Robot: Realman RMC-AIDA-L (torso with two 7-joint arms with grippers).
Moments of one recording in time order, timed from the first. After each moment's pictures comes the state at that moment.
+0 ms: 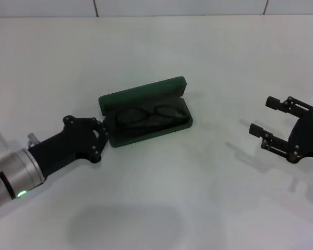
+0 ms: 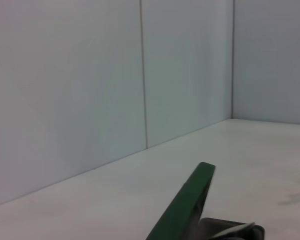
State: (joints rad) left arm -0.33 -2.09 0.93 0.29 1.42 1.31 -0.63; right arm 0.33 1.99 -1.33 -0.35 -1.04 -1.45 0.61
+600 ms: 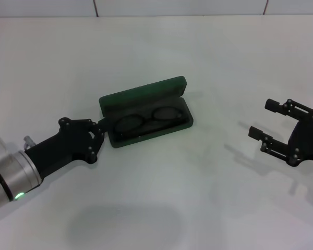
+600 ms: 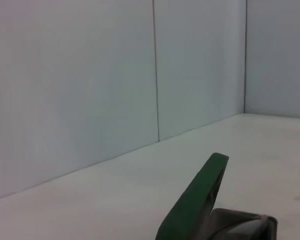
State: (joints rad) left arm -0.32 -2.09 0.93 0.29 1.40 1.28 -0.62; right arm 0.33 1.99 -1.33 -0.35 -1.04 -1.46 0.61
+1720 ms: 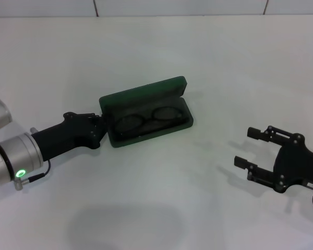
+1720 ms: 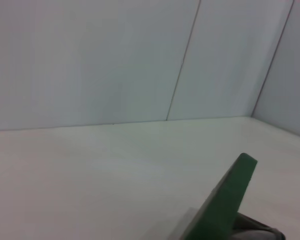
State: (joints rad) left arm -0.39 -2.07 0.91 0.34 1.54 1.22 -1.07; right arm 0.32 2.01 -1.35 -0.33 -1.14 -1.45 0.62
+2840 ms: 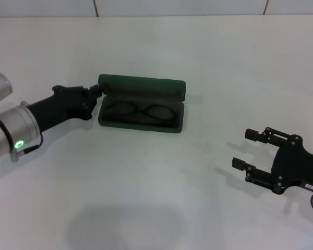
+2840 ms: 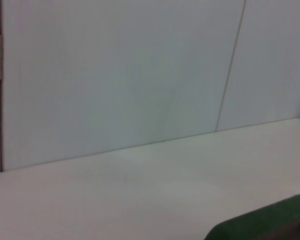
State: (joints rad) left arm -0.46 -2.07 0.85 0.36 1.53 1.09 -1.04; right arm 0.33 2.01 -1.35 -0.33 -1.14 -1.46 0.62
